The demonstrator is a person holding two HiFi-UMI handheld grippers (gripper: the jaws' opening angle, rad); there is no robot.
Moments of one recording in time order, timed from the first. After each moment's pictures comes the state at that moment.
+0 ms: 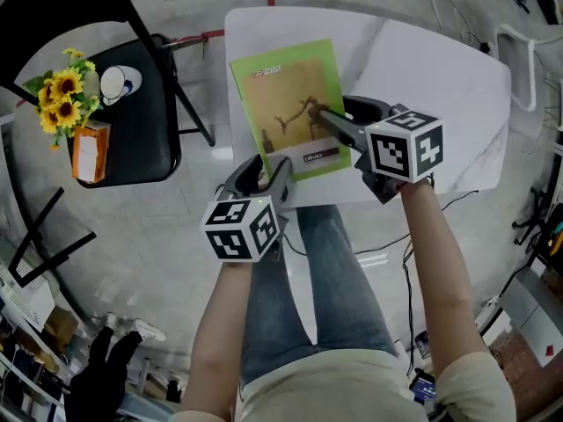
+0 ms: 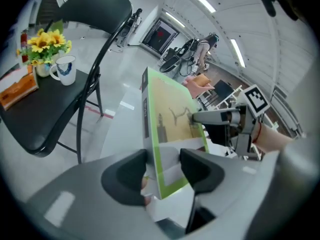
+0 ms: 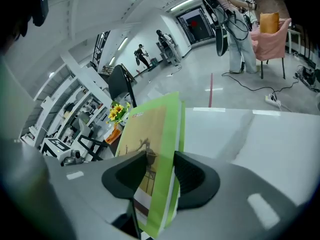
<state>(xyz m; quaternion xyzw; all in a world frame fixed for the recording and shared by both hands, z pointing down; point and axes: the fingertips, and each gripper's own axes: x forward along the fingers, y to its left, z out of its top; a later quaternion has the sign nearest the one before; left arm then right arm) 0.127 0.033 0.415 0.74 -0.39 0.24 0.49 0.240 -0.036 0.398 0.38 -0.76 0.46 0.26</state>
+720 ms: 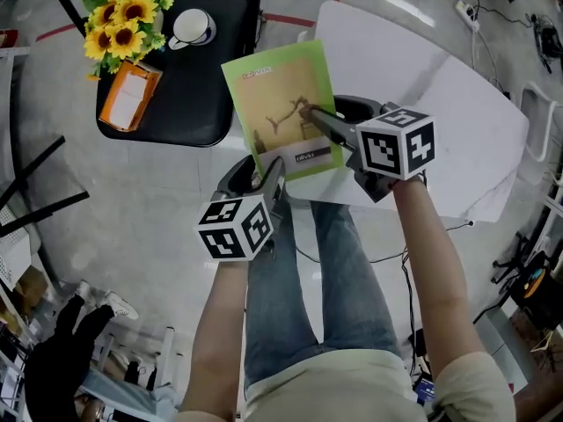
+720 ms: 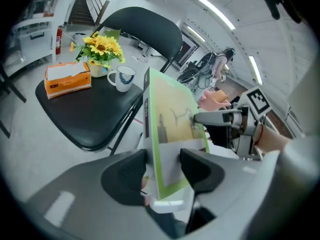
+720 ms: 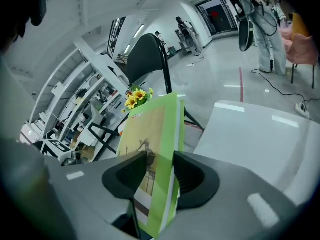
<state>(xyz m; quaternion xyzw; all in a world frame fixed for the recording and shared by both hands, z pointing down) -0.041 0.042 0.420 0.68 -0.48 0.19 0.51 0.055 -0.049 0.405 0.29 -0.80 0.44 0.29</state>
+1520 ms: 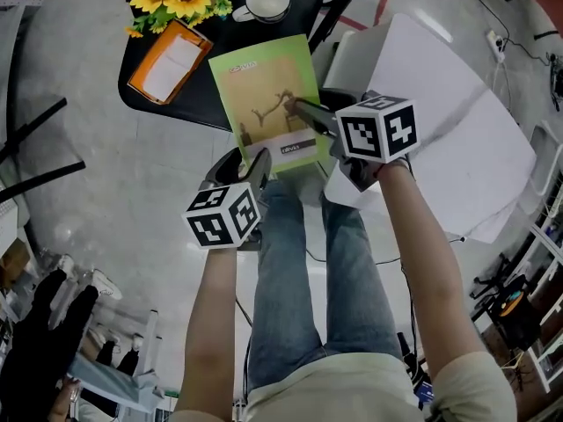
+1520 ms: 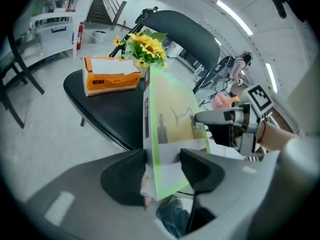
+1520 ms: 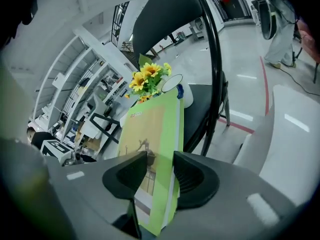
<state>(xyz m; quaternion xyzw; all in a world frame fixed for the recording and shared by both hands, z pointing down) -0.182 0.049 0.476 0.63 -0.53 0.19 0.54 -0.097 -0.055 0.468 0.22 -0.80 0.45 0.33</state>
